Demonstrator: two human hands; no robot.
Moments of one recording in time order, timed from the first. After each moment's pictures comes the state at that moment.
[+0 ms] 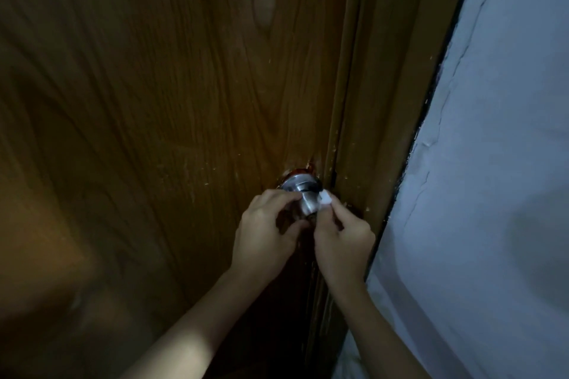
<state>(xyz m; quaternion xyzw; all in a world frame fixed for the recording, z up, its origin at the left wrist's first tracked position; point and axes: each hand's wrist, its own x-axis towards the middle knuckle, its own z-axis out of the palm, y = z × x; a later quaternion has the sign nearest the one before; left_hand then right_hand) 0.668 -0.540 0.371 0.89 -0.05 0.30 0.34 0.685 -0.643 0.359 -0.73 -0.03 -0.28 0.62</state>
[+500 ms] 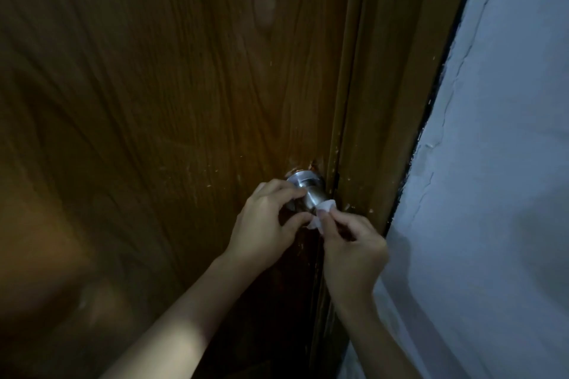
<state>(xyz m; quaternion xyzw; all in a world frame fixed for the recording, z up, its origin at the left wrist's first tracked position) 0.670 -0.532 0.392 0.91 -0.10 0.27 0.31 0.671 -0.649 0.356 -0.72 -0.03 -0.36 0.59</state>
